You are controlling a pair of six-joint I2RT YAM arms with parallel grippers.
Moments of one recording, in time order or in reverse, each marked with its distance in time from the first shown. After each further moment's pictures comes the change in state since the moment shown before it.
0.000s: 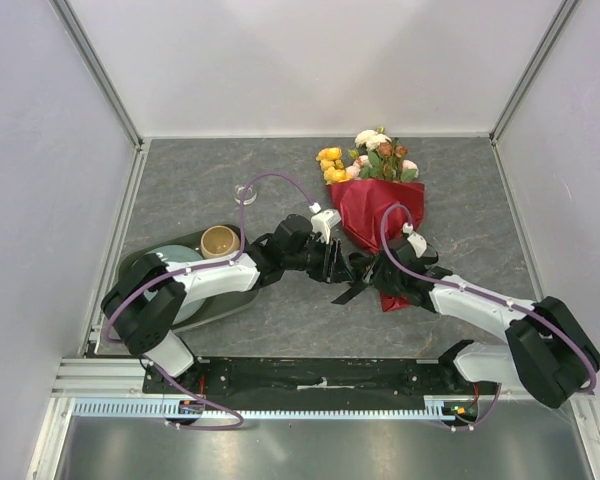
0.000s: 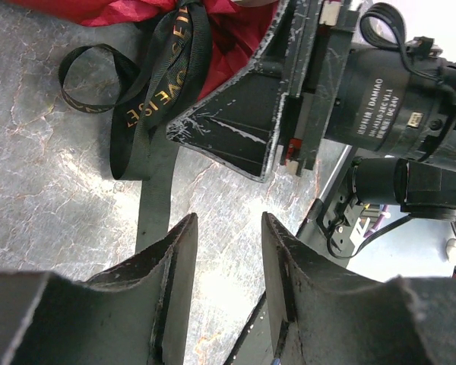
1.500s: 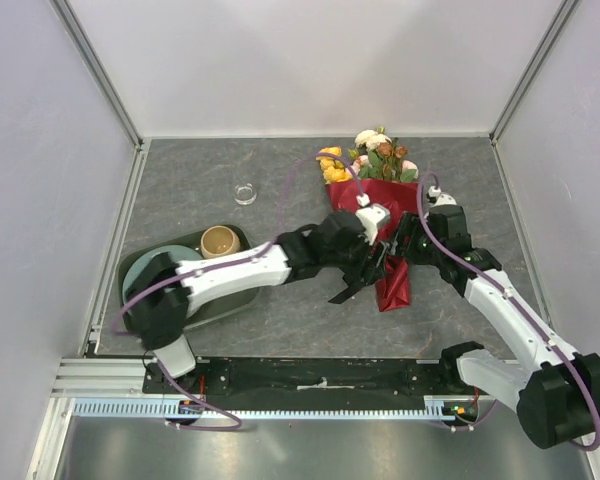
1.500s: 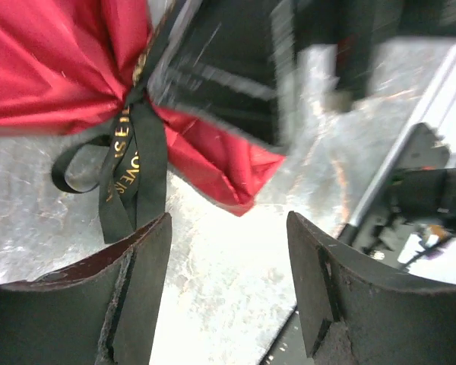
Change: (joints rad) left arm -0.206 0.160 0.423 -0.370 -0.311 0.248; right arm -0.342 -0.201 0.198 -0.203 -0.252 -0.488
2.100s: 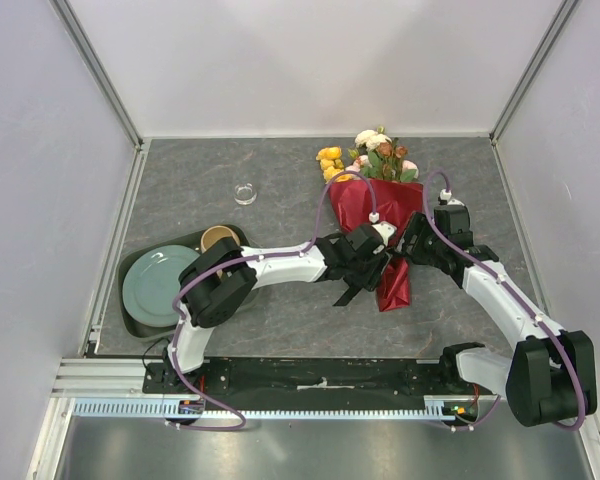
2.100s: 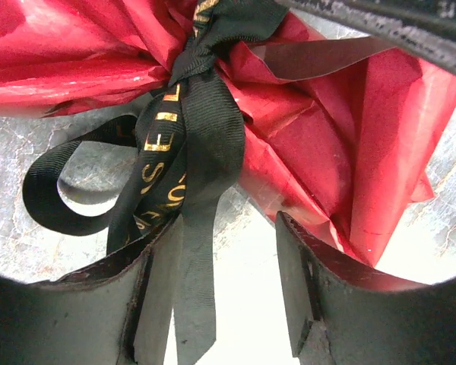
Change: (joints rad) left arm 0.004 0.272 0.092 -0.006 -0.088 -0.018; right arm -0.087 0.106 -0.028 0.041 0.028 0.043
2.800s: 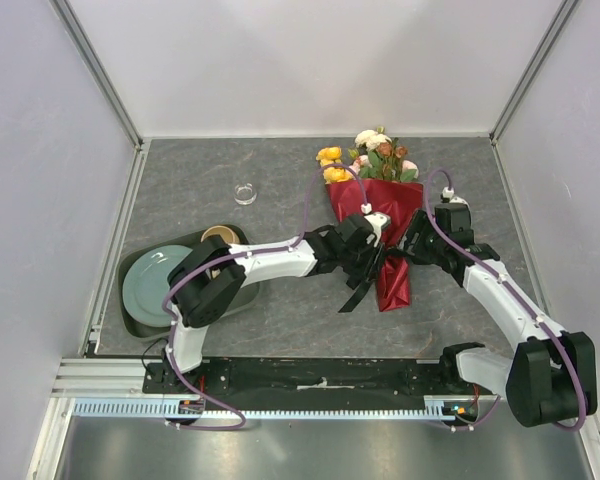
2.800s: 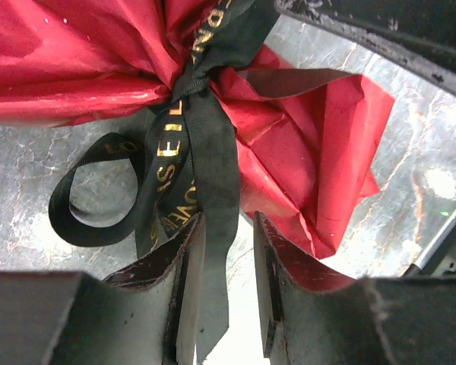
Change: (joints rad) left arm 0.055 -0.058 -0.042 0.068 0.138 -0.057; right arm 0.000 -0.008 0.019 -0.018 0.047 0.006
